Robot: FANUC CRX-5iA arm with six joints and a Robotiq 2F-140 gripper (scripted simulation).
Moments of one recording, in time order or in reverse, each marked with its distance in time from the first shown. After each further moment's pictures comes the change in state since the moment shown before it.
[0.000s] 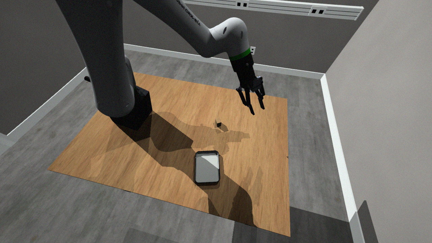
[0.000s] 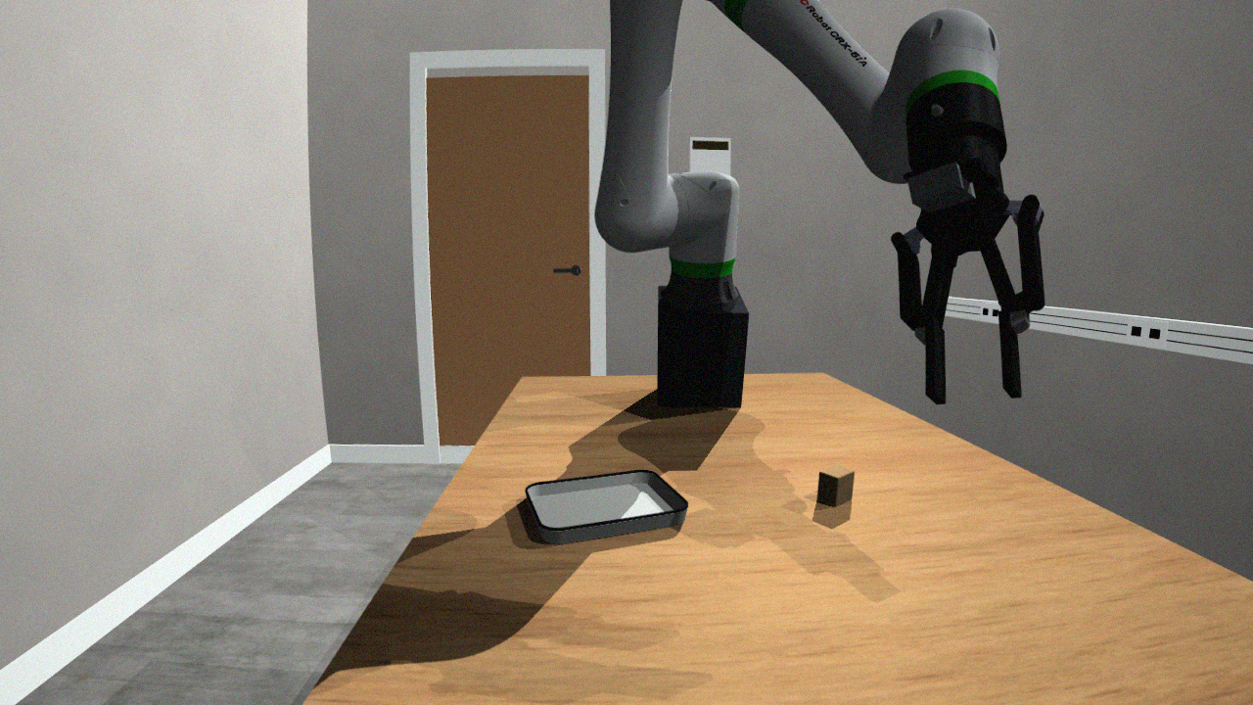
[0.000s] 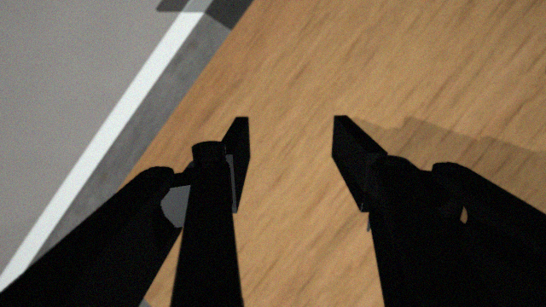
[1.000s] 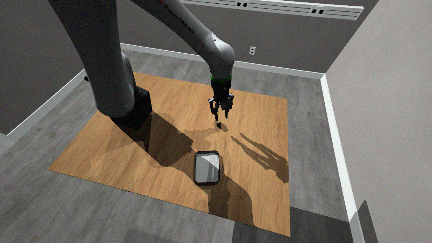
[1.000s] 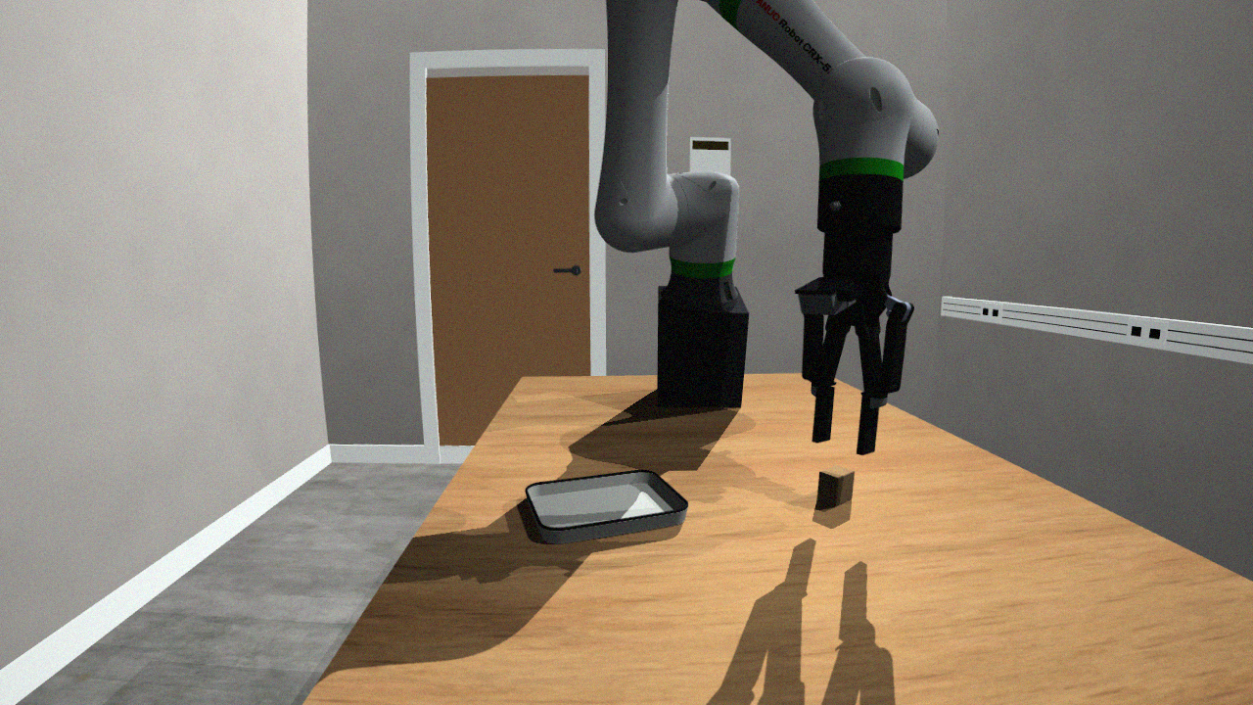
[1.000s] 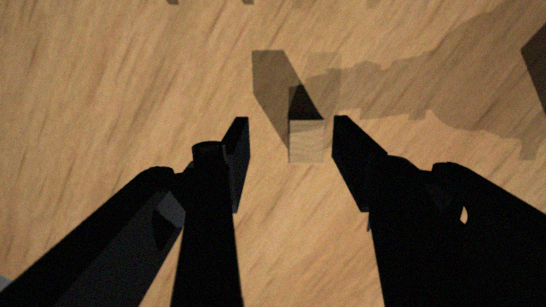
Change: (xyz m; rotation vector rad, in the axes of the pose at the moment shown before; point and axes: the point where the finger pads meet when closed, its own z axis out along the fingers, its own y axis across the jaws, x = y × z) arm -0.112 0.173 0.009 -0.262 -0.402 0.061
